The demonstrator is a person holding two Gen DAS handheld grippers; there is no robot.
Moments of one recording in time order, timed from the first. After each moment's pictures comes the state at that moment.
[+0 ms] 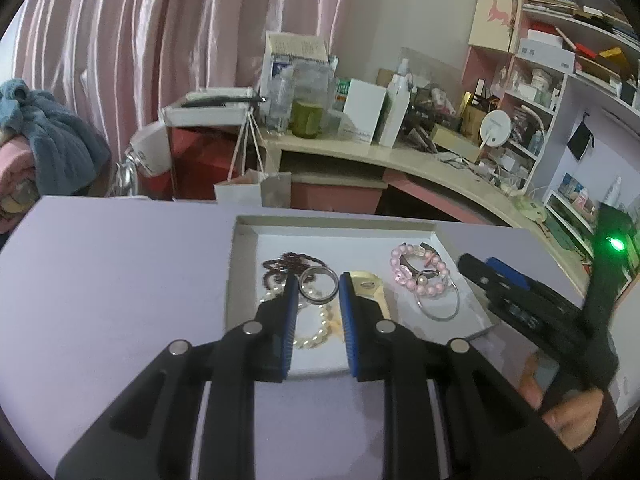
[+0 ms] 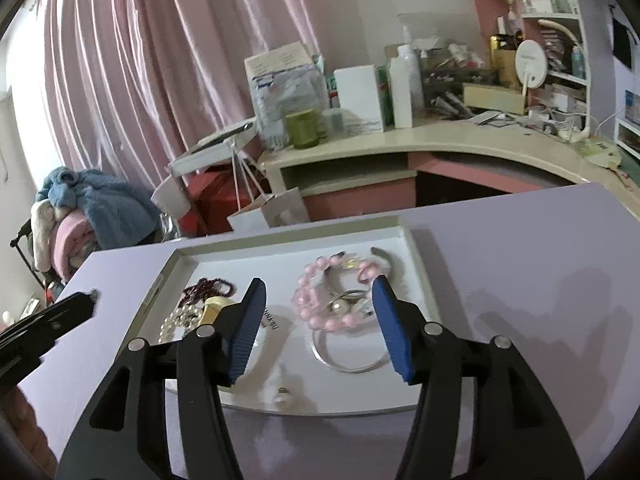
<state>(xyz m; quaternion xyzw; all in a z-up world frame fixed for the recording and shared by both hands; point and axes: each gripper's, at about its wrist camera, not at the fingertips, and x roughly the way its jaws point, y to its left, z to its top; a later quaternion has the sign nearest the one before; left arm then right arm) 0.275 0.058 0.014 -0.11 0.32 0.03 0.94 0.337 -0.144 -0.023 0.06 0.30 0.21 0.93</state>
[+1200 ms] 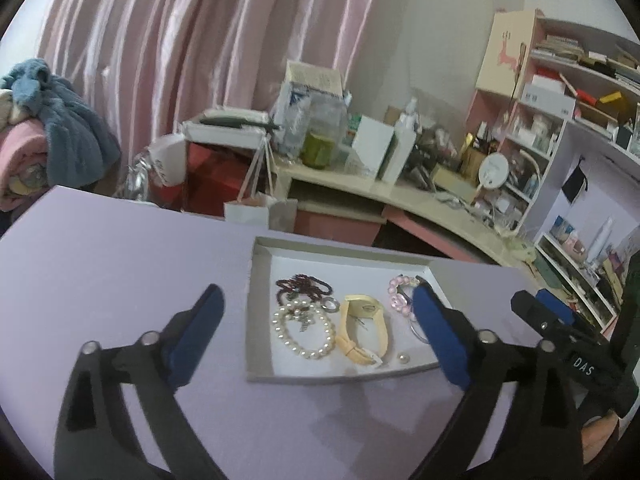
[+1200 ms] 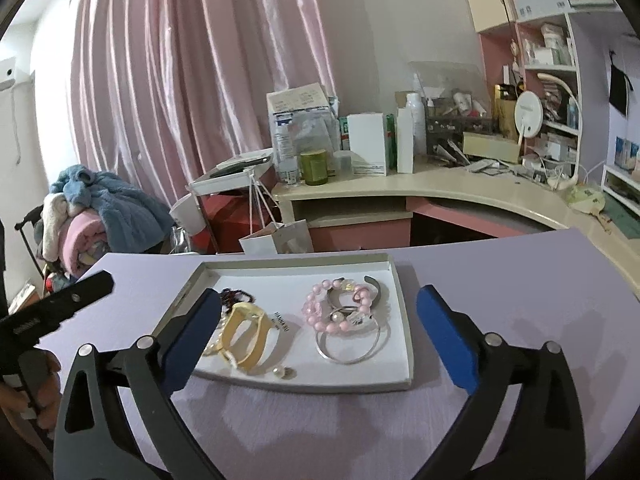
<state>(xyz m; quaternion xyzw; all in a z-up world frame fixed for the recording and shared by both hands) 0.229 0.083 0.034 -0.15 0.25 0.05 0.96 0.281 -0.161 0.021 0.03 0.23 0.22 0.95</state>
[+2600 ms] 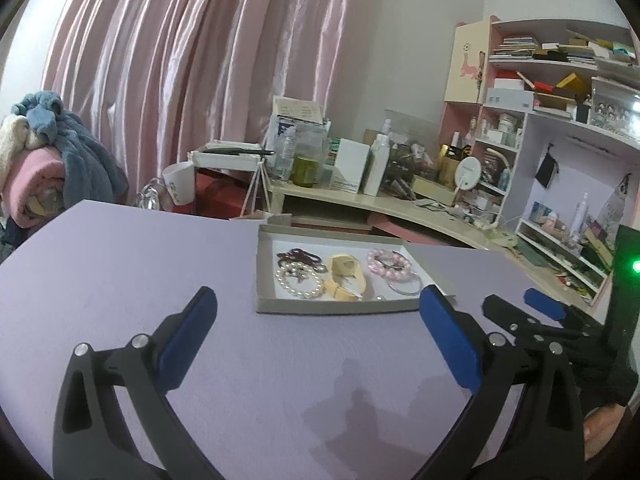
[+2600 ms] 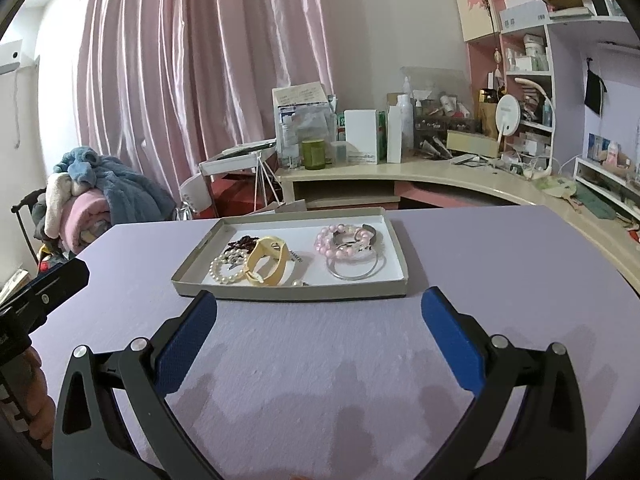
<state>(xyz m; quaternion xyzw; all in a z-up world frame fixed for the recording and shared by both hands) 0.110 0.048 0.014 -0.11 0.19 0.03 0.98 0.185 -0.167 -0.005 0.01 0.23 0.20 0.95</state>
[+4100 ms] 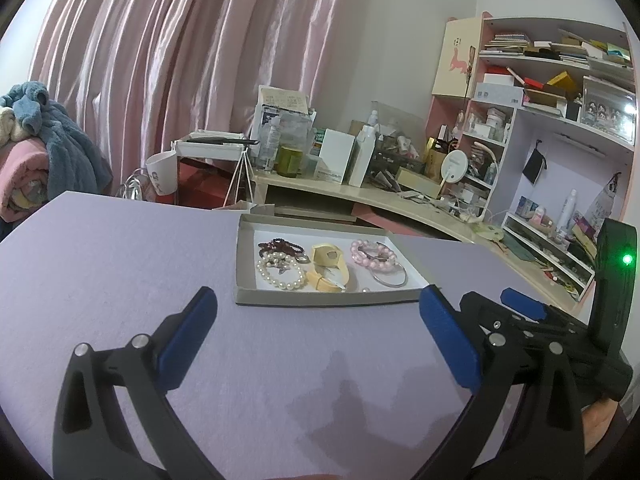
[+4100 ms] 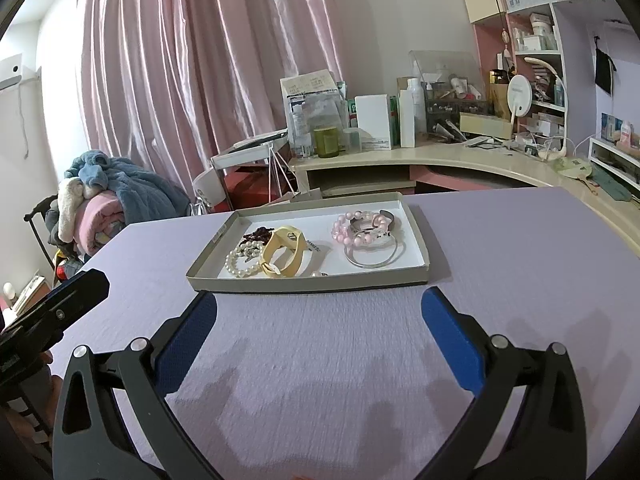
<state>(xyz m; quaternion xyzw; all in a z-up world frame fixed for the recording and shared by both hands) 0.119 0.044 0.008 -0.12 0.20 0.00 0.97 0.188 -0.164 -0.011 0.03 0.25 0.22 0.94</state>
